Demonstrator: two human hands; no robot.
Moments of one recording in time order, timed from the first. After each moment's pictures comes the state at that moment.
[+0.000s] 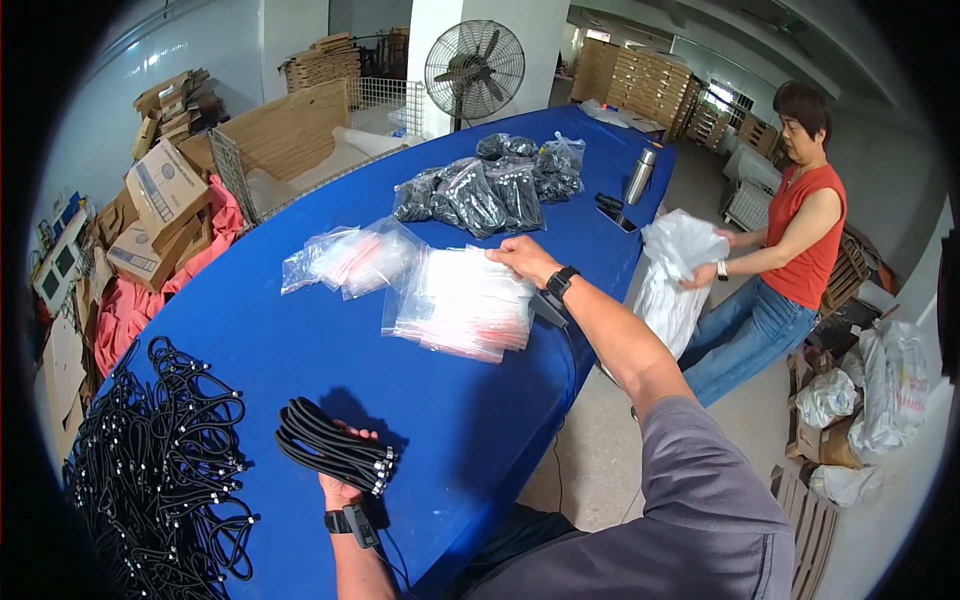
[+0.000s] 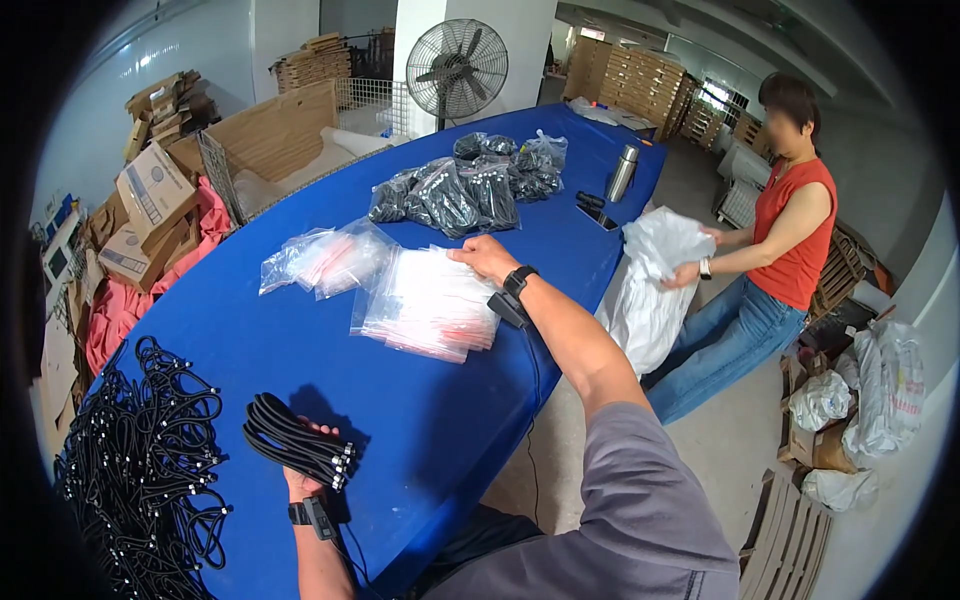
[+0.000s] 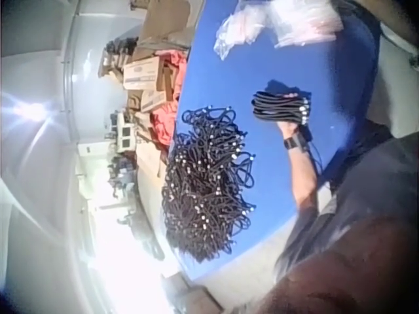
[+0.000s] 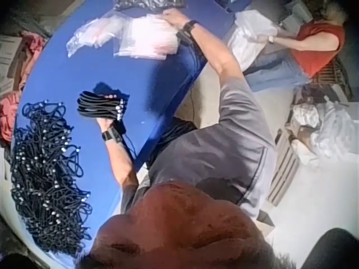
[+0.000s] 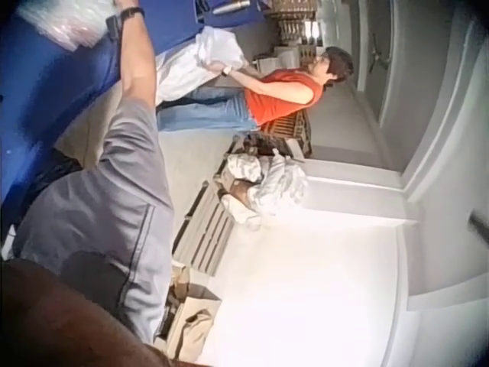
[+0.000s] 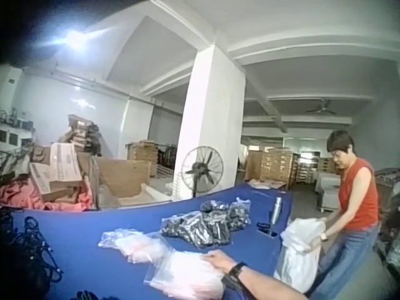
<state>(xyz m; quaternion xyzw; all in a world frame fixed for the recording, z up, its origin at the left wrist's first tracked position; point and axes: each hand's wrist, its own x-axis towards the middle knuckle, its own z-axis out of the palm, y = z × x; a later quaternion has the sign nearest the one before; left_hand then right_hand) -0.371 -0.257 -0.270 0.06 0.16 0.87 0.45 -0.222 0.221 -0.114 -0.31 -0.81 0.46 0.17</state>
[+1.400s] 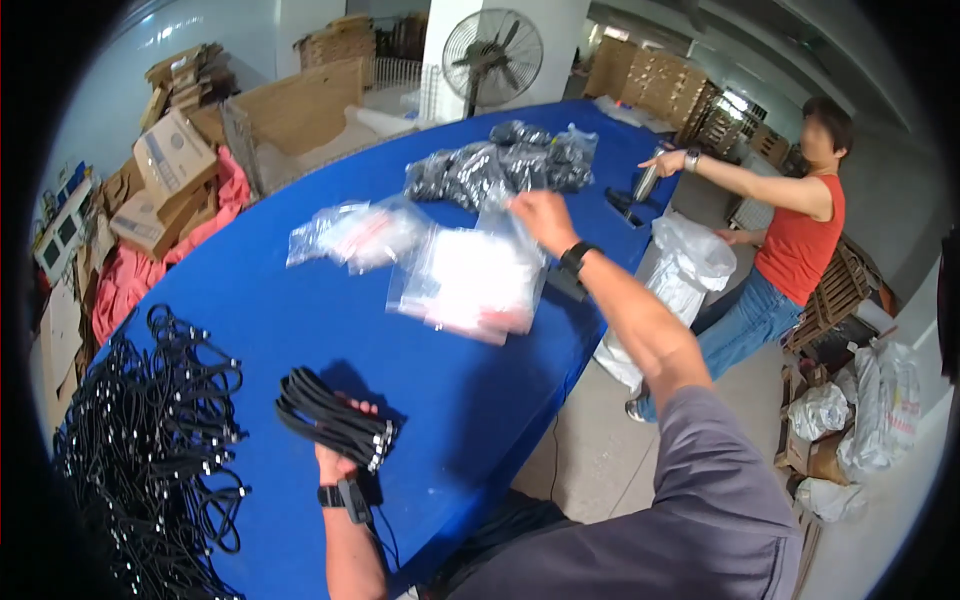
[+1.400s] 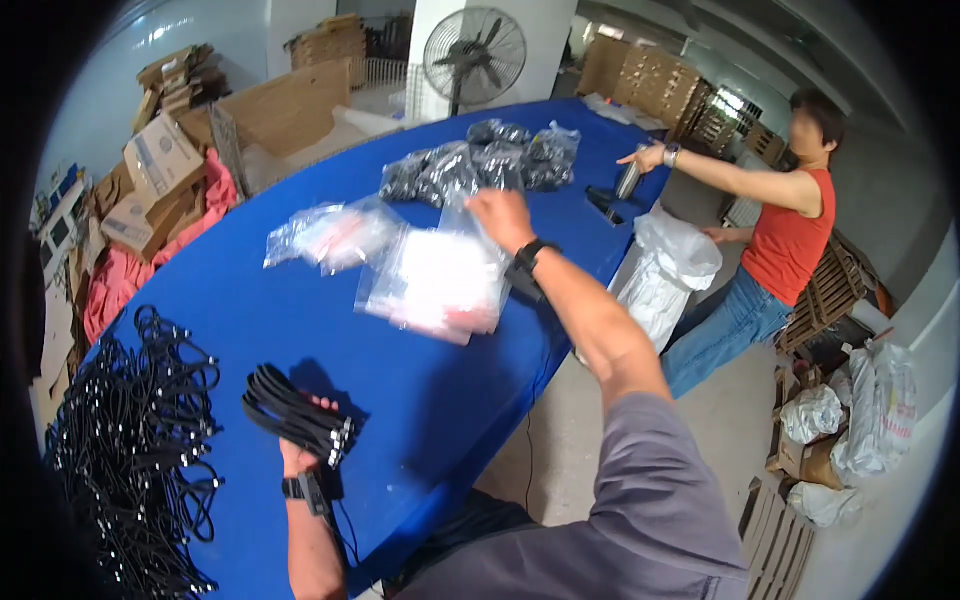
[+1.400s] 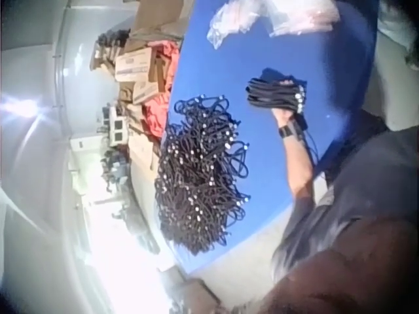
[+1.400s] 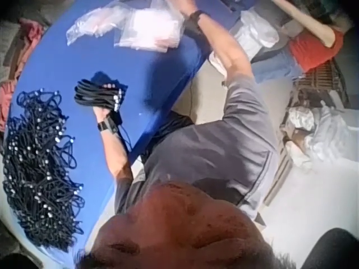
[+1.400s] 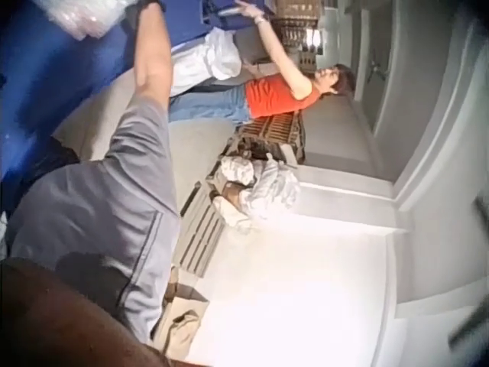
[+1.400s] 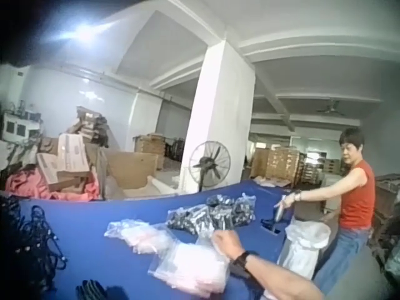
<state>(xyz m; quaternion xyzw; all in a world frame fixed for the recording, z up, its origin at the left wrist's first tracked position) -0.370 -0.247 -0.262 -0.01 0.16 0.87 0.46 -0.219 0.213 -0.045 -0.20 -0.91 0.11 0.34</state>
